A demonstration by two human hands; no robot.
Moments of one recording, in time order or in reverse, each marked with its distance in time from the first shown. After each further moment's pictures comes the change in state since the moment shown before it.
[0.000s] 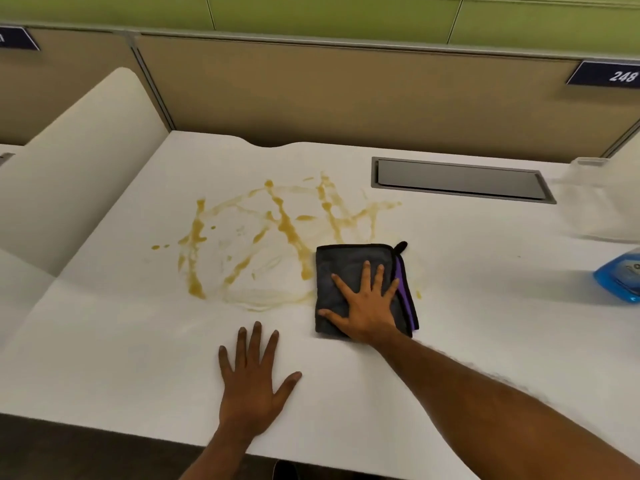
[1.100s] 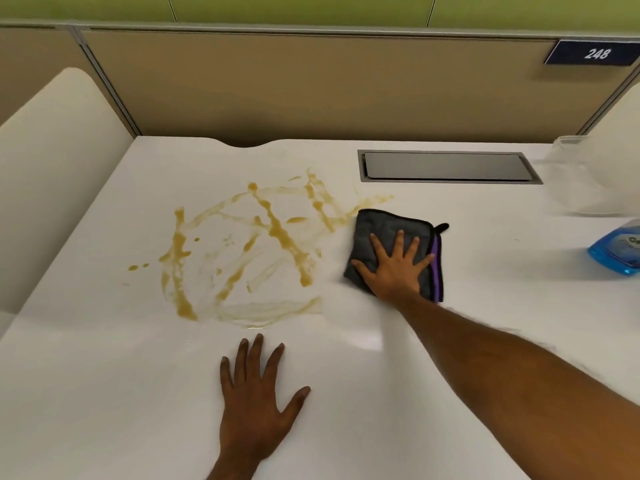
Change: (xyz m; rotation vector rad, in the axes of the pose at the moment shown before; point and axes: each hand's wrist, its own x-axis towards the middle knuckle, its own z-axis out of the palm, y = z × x) left_hand 0.013 -0.017 -0.006 -0.102 0.058 0.109; right_hand 0.064 0.044 -0.014 0.037 0.072 0.391
